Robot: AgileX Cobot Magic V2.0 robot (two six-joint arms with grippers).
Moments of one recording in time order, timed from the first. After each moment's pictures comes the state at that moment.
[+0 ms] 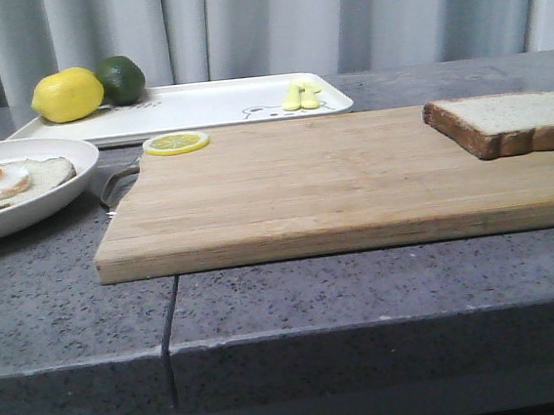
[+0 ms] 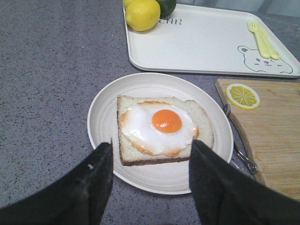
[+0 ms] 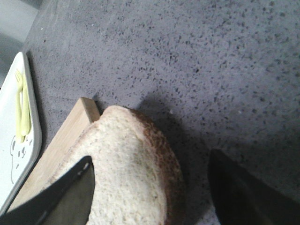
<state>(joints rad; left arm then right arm) 0.01 0.55 -0.66 -0.23 0.66 0.02 -0.18 1.31 -0.56 1.82 0.28 -0.97</state>
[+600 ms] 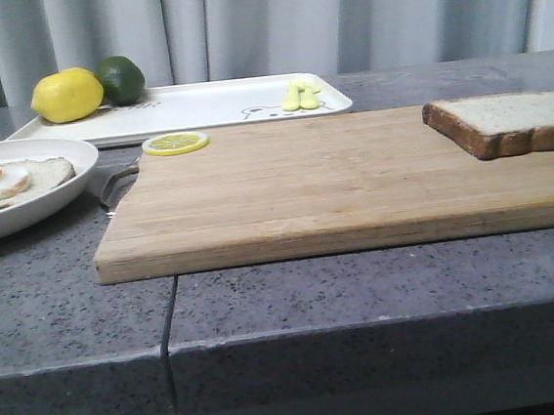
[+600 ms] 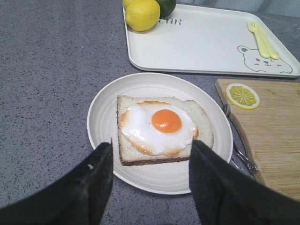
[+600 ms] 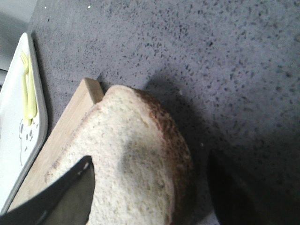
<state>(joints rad) 0.01 0.55 -0.66 -0.23 0.66 0.02 -0.18 1.37 -0.56 1.82 0.37 -0.97</state>
